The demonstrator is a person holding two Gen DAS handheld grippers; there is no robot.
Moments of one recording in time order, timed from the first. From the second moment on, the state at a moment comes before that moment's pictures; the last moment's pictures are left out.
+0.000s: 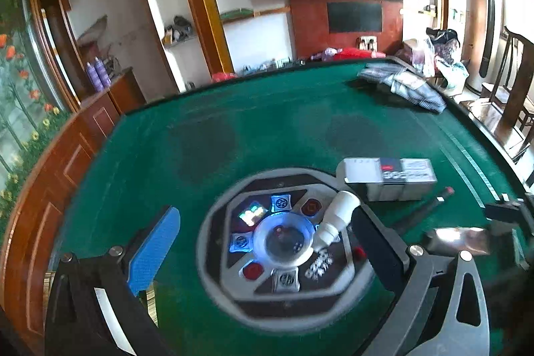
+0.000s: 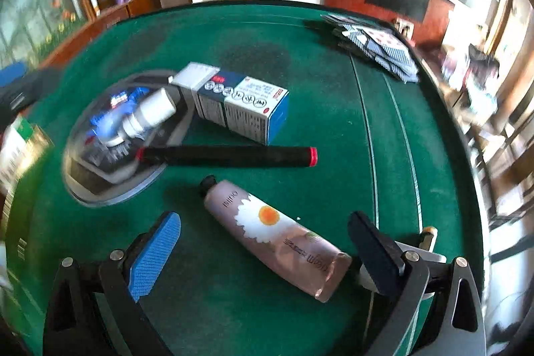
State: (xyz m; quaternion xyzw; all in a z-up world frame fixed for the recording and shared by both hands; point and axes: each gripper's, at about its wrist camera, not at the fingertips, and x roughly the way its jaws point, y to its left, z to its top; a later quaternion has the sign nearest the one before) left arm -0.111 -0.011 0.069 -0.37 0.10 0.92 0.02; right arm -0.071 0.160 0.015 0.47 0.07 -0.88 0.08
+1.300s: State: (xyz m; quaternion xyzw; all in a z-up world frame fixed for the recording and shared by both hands) left arm -0.089 0.013 0.056 -0.41 0.11 0.91 0.01; right arm -0.062 0.156 0.008 0.48 0.06 -0.87 0.09
